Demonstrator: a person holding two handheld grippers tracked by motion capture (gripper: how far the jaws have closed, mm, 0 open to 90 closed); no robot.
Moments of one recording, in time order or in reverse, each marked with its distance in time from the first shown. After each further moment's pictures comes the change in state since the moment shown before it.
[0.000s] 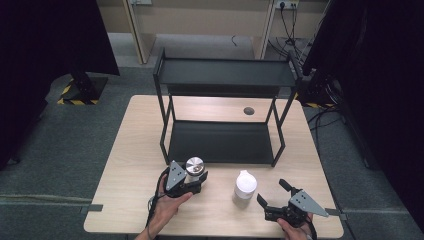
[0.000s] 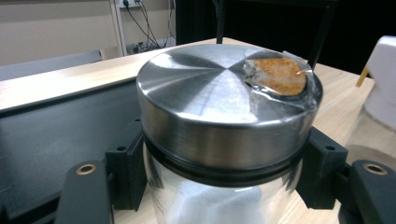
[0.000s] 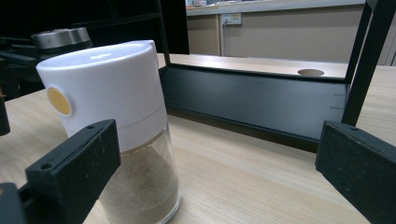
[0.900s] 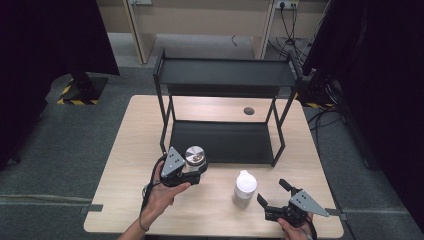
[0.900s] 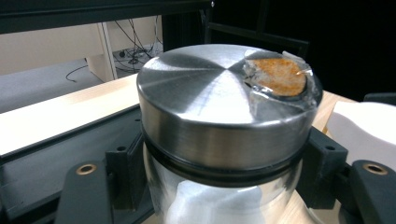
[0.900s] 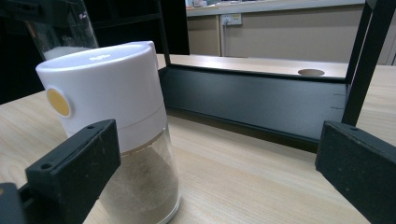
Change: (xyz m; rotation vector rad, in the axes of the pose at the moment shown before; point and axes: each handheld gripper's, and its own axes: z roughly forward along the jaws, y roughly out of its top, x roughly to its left) left arm 0.015 0.060 -0.009 0.010 -0.065 0.013; right arm -0.001 0.000 0.000 -0.002 0.002 0.006
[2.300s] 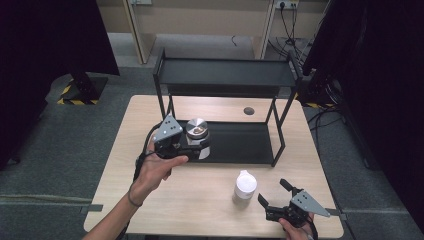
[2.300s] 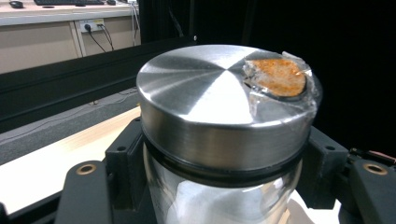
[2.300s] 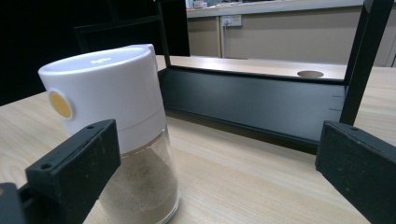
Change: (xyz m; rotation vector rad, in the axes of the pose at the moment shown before) left arm 0.028 0.105 -0.010 -0.008 -0.102 -0.005; right arm -0.001 0.001 -0.002 -0.005 0.002 -0.002
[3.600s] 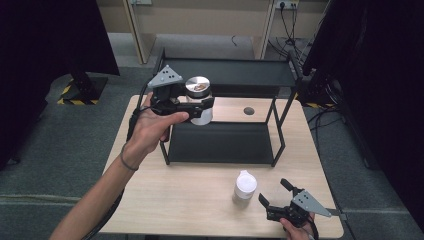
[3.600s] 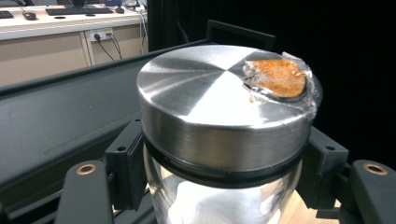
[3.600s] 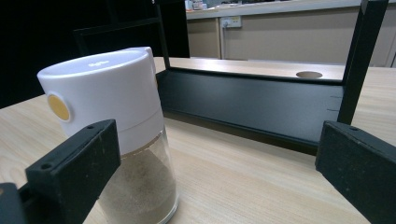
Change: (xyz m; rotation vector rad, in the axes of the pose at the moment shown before) left arm 0.014 0.113 -0.001 0.023 0.027 -0.021; right arm -0.001 -0.001 -0.001 -0.006 -0.001 0.005
